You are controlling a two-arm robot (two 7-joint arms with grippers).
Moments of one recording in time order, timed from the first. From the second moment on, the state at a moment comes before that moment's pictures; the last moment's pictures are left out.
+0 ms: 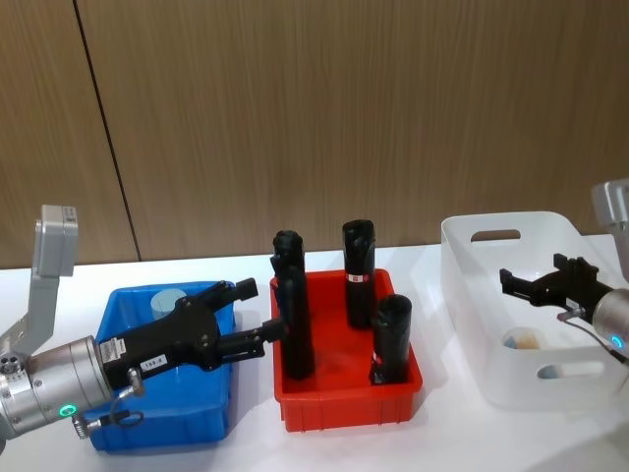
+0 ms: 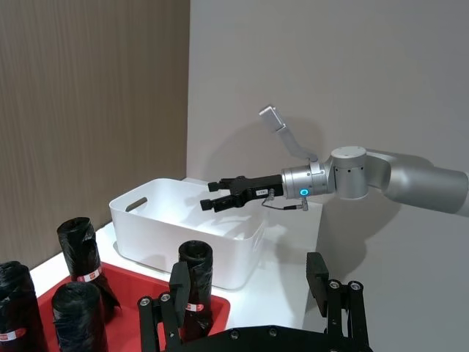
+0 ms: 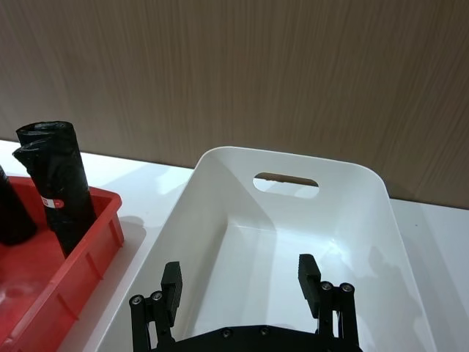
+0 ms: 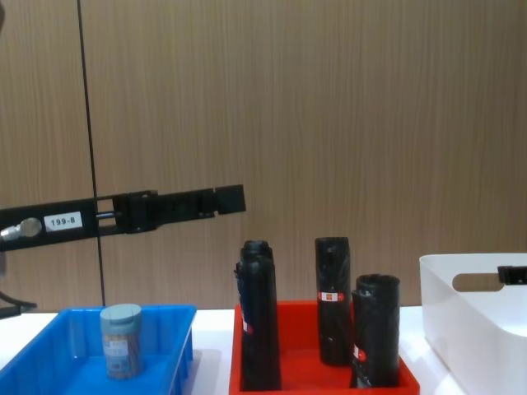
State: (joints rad) left arm -0.39 0.49 0.29 -1.35 -0.69 0.15 -1.01; right arm 0.47 0.35 -0.21 -1.13 0.29 0.27 0.24
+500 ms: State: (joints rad) left arm -0.37 0.48 0.32 -1.39 -0.62 0.13 -0.86; right arm 0.37 0.35 -0.22 -1.26 0.29 0.22 0.21
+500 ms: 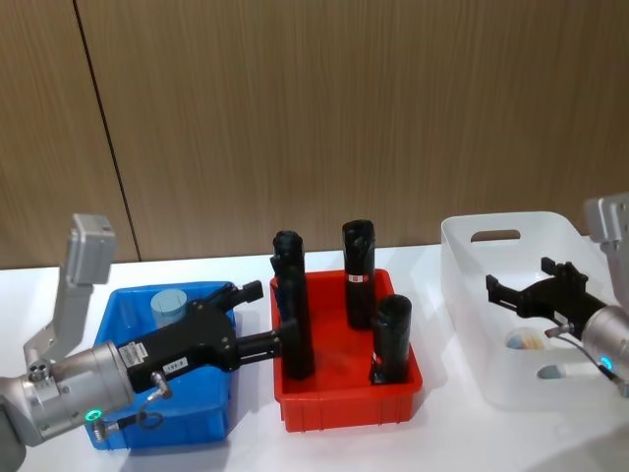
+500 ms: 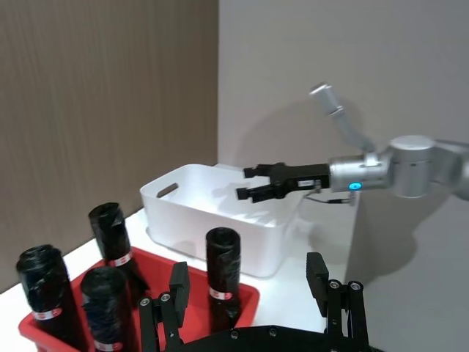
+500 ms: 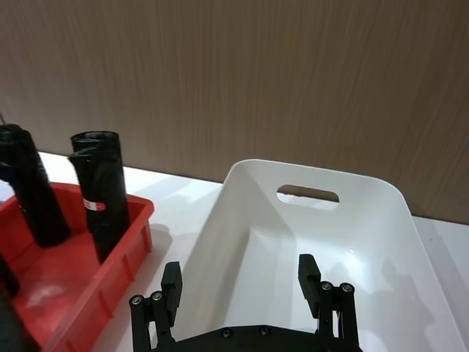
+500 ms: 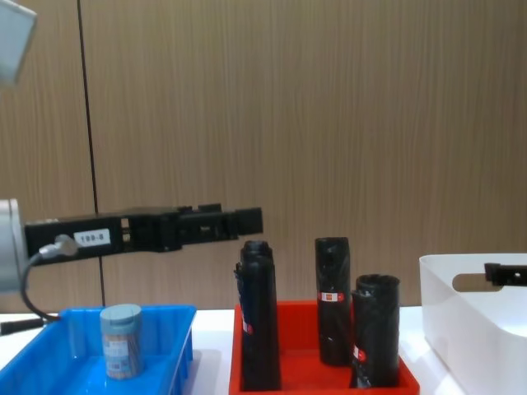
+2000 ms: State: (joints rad) left arm -0.28 0.41 0.41 -1.55 -0.33 0.05 -0.27; right arm -0.01 0.34 -0.23 -1.77 0.29 0.03 0.07
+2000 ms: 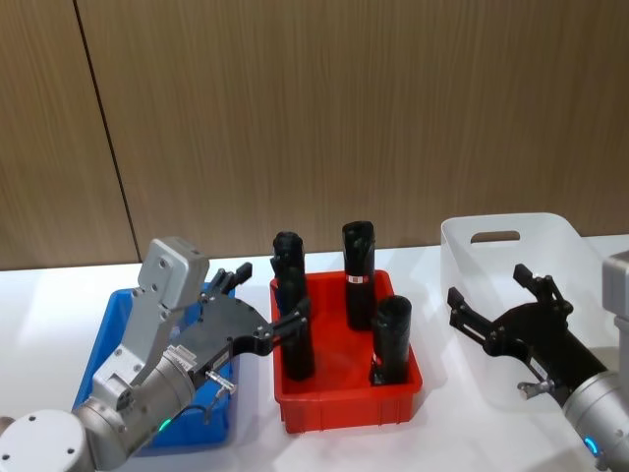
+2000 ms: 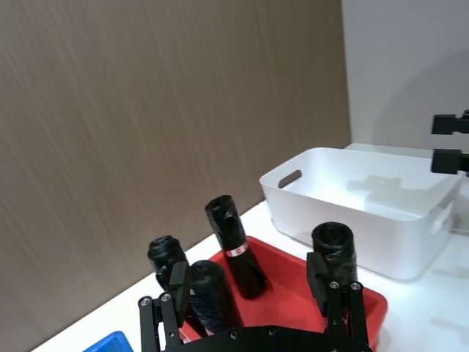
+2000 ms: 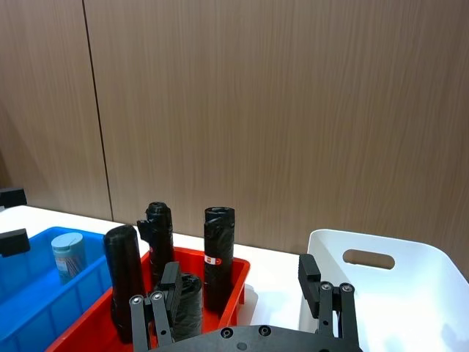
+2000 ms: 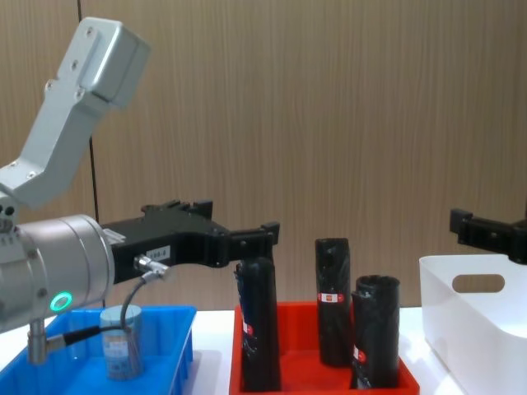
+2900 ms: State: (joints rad) left arm -0.24 0.38 0.46 -1.63 -0.20 0.01 -0.01; right arm -0.01 0.34 -0.23 -1.77 0.29 0.03 0.07
